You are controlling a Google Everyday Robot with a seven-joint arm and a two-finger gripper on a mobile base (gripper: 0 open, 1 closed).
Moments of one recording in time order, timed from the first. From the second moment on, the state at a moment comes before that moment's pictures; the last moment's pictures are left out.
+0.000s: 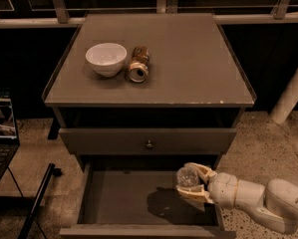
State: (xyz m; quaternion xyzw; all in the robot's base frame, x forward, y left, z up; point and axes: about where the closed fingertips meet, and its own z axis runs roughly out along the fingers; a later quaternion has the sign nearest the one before) arm 0.448 -0.138 0.600 -0.44 0.67 0.29 0.53
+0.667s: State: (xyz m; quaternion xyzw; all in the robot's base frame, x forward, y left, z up) arm 0.452 -0.134 0.569 -0.43 0.67 0.33 0.51
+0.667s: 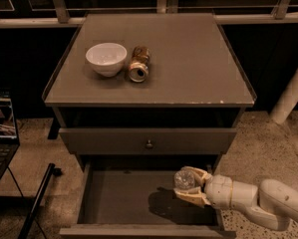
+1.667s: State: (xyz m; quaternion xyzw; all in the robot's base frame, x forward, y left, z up) arm 0.472 -0.130 0.545 -0.44 0.68 0.33 0.49
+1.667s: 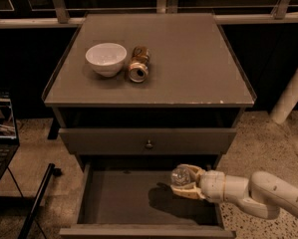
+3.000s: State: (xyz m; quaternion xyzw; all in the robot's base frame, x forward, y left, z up) arm 0.521 -0.118 0.493 -0.42 0.69 0.37 0.46
